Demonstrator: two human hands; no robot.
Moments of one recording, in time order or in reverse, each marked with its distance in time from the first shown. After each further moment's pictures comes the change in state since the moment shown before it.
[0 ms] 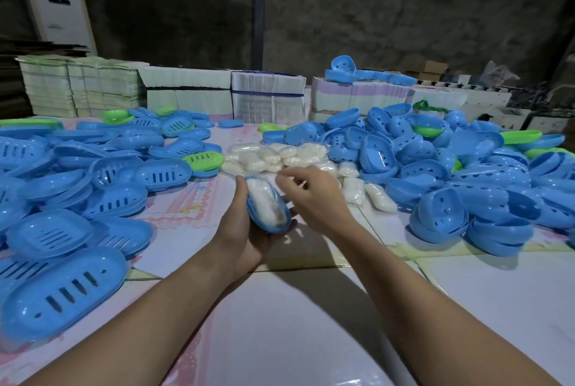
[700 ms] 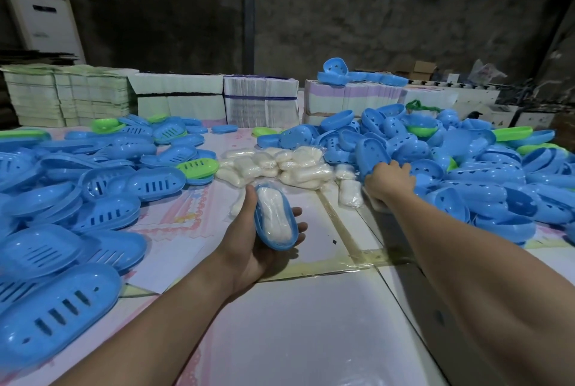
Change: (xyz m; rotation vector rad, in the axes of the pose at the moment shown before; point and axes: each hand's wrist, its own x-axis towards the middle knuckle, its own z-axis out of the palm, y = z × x) left_hand 0.001 -0.003 -0.004 0.277 -0.014 -0.186; right_hand 0.065 0.145 -0.074 -0.776 -0.026 0.617
